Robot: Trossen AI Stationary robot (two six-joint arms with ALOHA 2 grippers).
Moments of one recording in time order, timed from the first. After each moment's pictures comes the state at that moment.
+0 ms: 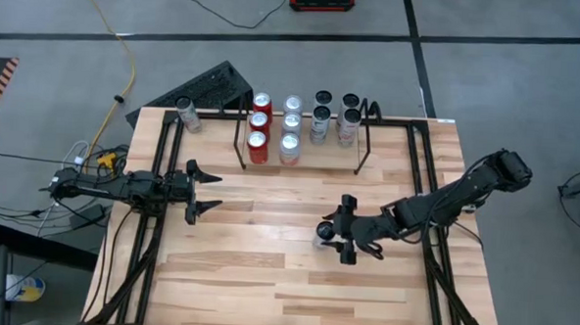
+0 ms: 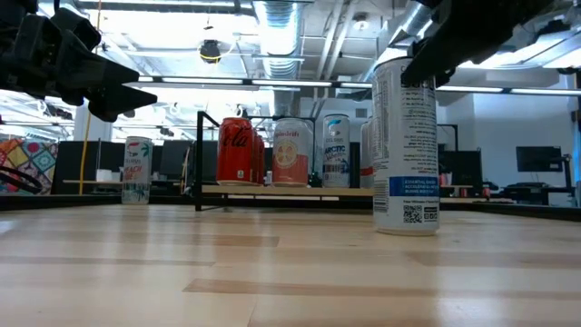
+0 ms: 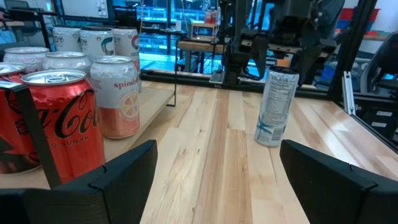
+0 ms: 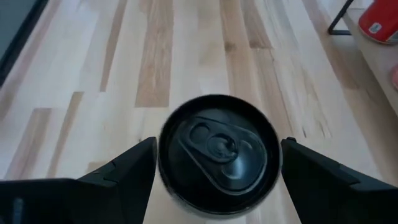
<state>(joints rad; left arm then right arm) -0.11 0.03 0.01 0.05 -0.27 -0.06 0.40 1.34 0.81 -0.18 0.36 0.26</state>
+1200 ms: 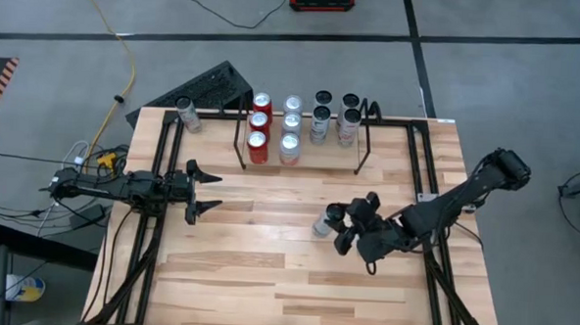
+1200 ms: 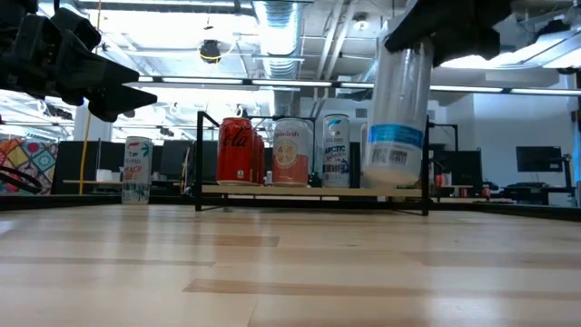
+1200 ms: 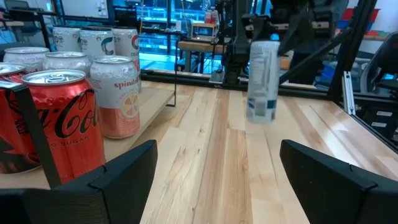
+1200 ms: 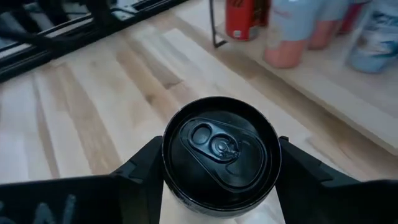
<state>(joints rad) -0.11 0.03 0.01 0.05 -0.27 -0.06 0.52 1.34 0.96 -0.46 0.83 0.89</state>
